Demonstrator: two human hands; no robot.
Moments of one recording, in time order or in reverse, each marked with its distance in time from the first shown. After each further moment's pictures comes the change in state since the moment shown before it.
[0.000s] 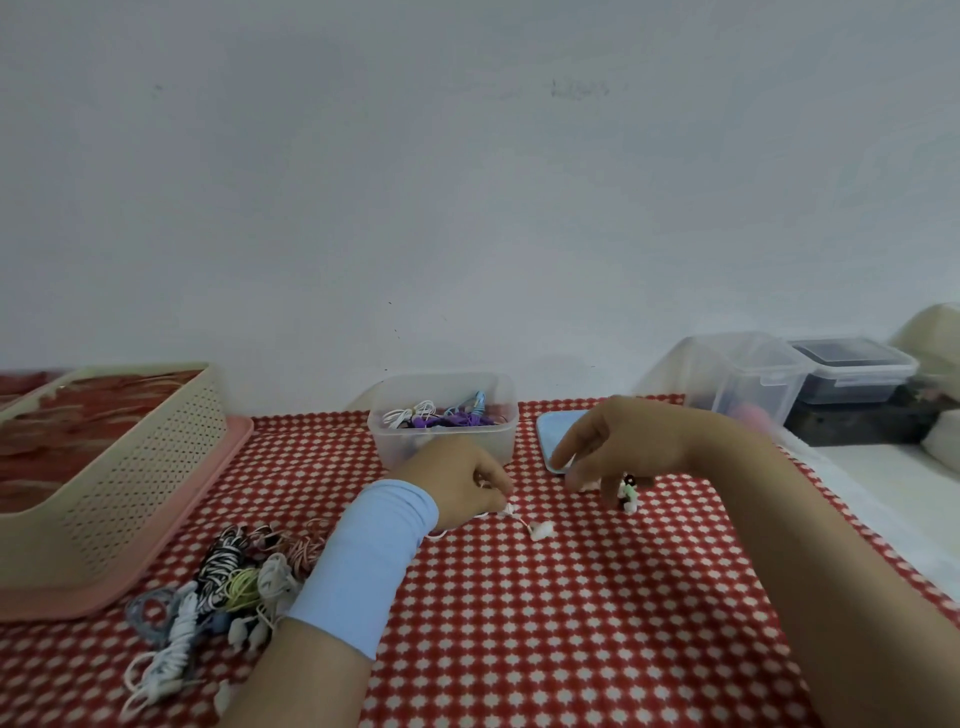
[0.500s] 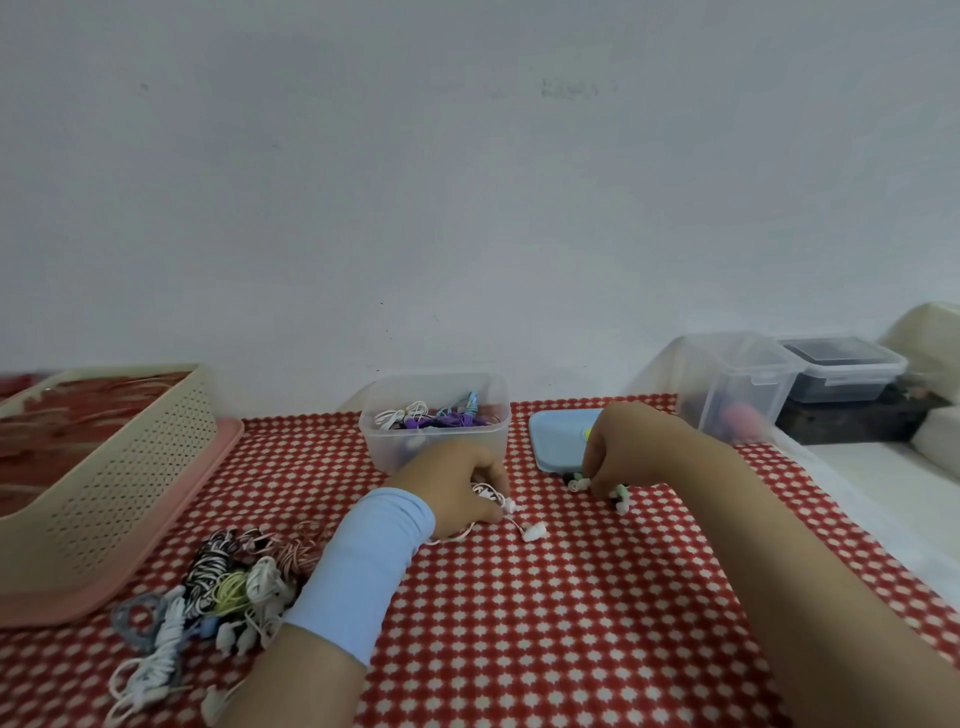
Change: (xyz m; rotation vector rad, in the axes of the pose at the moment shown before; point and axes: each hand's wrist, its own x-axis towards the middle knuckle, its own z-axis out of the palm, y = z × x) left_hand 0.004 -0.003 0.010 -0.058 0.066 0.035; right_hand 0.034 0.031 0.012 -0.361 0.239 0.234
